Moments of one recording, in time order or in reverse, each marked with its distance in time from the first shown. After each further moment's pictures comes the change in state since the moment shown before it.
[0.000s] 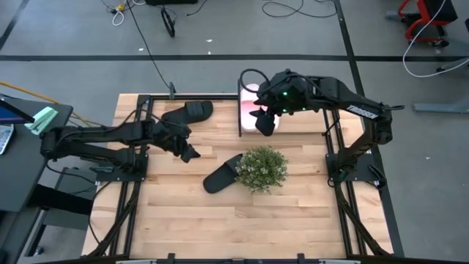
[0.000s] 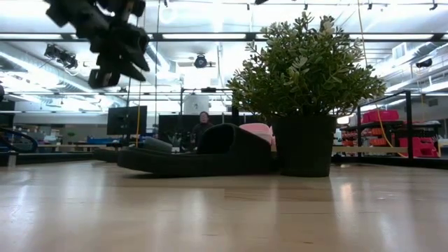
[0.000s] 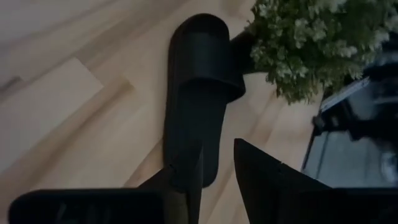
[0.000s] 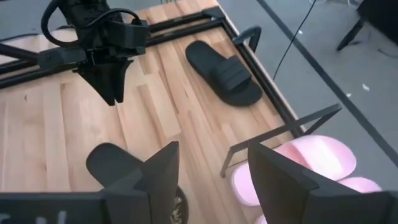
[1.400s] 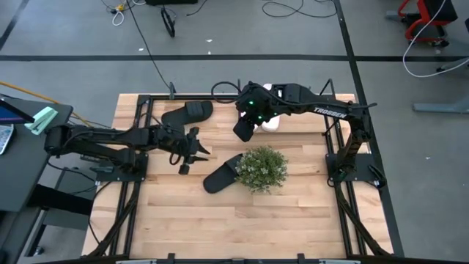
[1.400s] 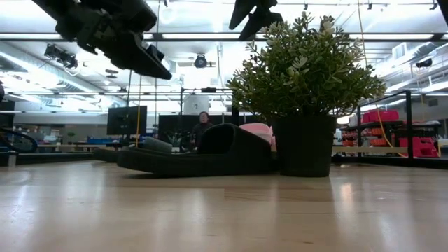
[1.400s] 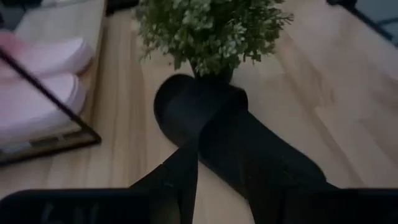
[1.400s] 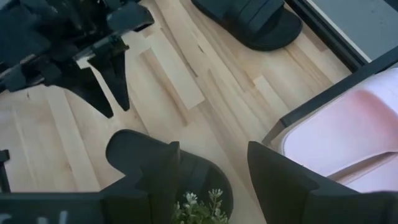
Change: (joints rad) left arm -0.052 0.087 -0.094 0.351 -0.028 1.101; right arm -0.029 0.198 0.000 -0.011 -0.123 0.242
